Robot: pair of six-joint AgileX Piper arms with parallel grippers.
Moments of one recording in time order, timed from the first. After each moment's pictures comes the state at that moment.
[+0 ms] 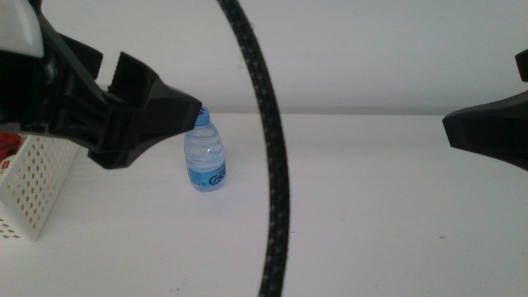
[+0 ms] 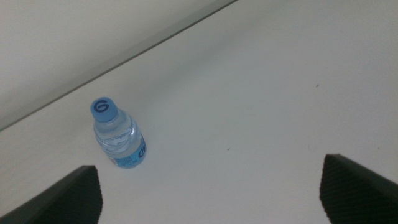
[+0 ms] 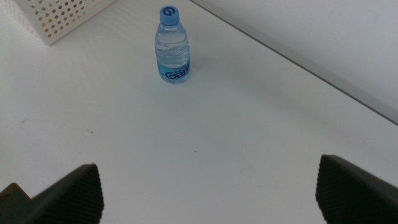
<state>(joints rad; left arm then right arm) -0.65 0.98 -1.28 0.00 1.02 -0.04 0.74 0.99 -1.33 -0.08 1.11 0.01</state>
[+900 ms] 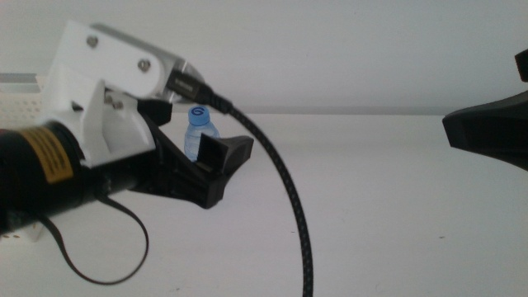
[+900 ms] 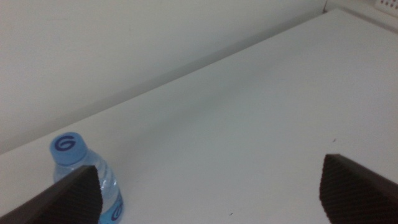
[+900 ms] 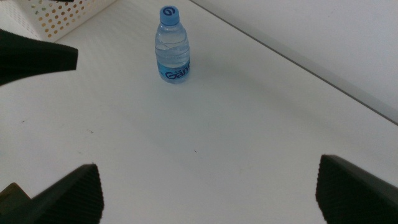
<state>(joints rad) -0.65 1.00 -0.78 0.03 0.28 -0.12 0.74 0.99 -1.33 -0.08 1.11 0.01</state>
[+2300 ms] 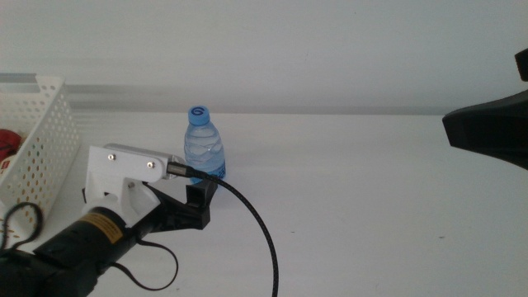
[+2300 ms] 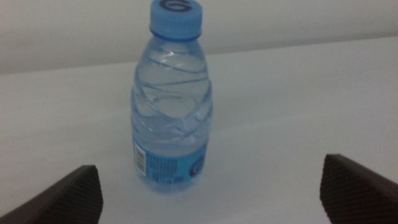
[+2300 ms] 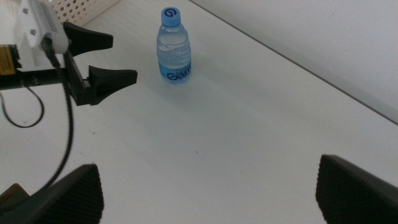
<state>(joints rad) -0.46 1.47 -0.36 -0.10 -0.66 -0.12 0.74 0.99 -1.33 -0.07 1.11 0.01</state>
